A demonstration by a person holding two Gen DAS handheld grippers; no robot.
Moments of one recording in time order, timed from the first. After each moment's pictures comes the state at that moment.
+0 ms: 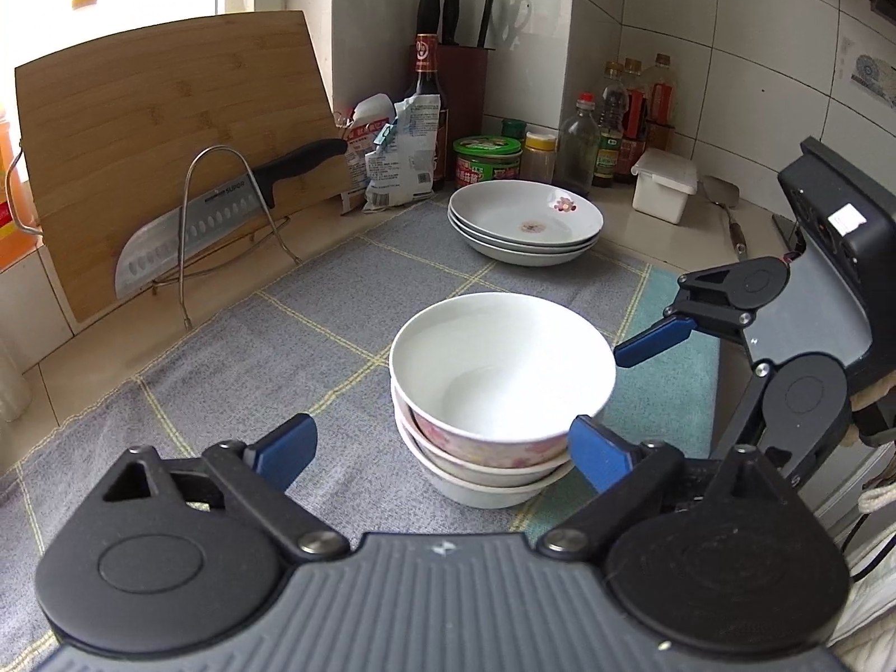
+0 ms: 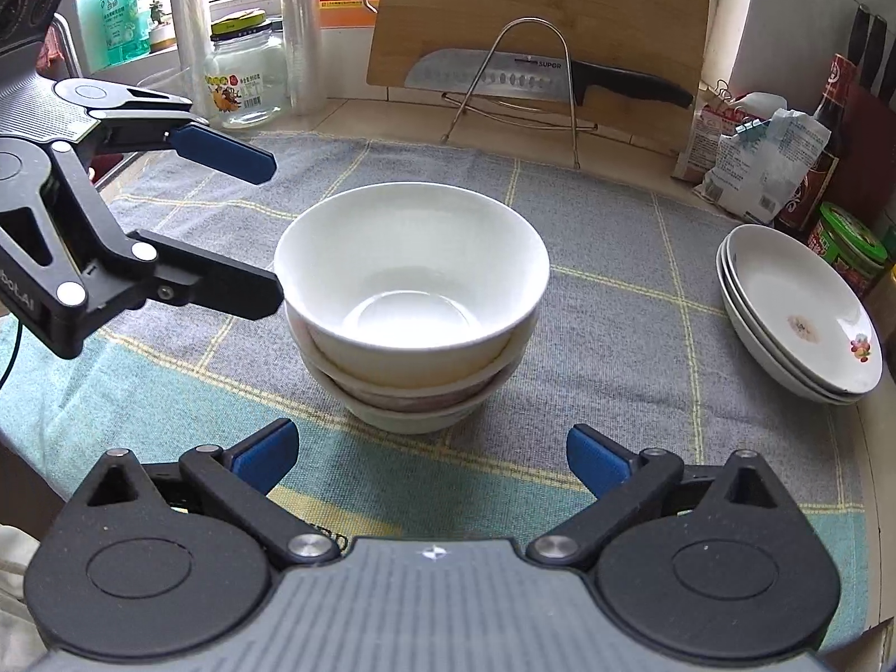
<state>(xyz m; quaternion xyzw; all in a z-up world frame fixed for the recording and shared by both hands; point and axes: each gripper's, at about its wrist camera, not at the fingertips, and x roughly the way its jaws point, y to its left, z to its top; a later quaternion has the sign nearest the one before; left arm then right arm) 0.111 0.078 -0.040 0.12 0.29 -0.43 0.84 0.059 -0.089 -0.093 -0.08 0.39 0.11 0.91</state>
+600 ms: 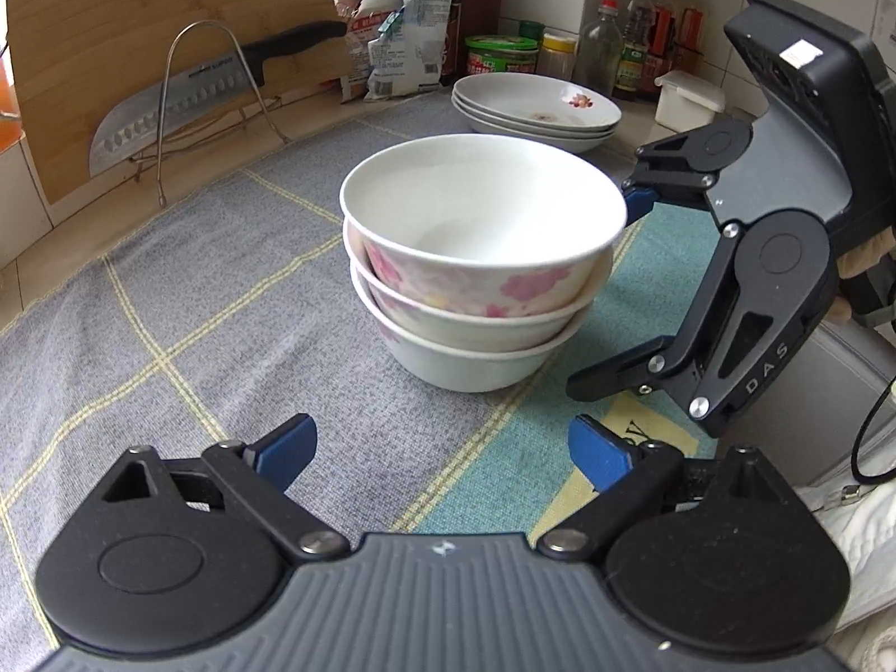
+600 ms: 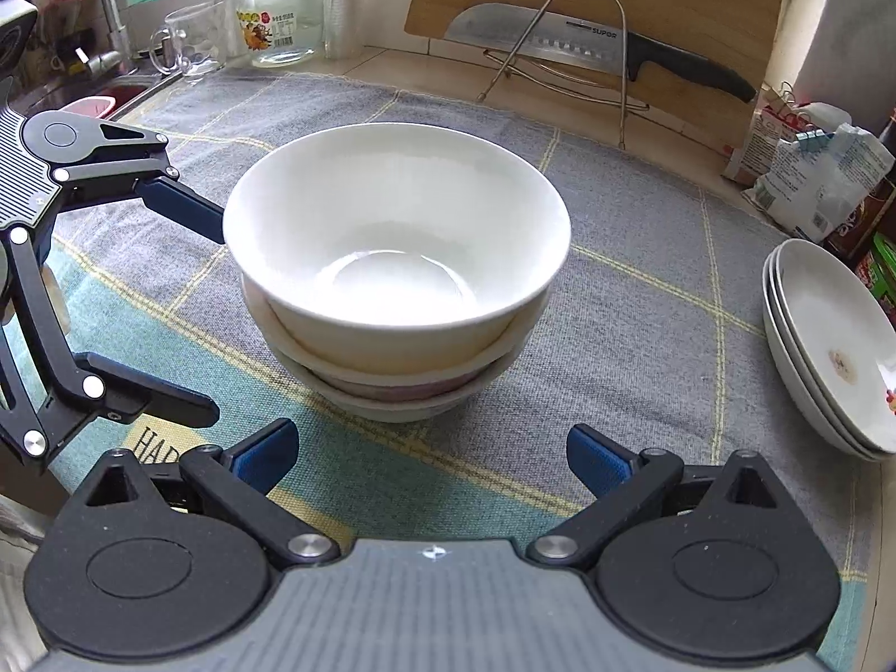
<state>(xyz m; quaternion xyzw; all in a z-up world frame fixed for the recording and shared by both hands) 0.098 0.055 -0.097 0.14 0.37 -0.39 0.83 0.093 -0.099 -0.114 -0.14 0.41 0.17 0.88</state>
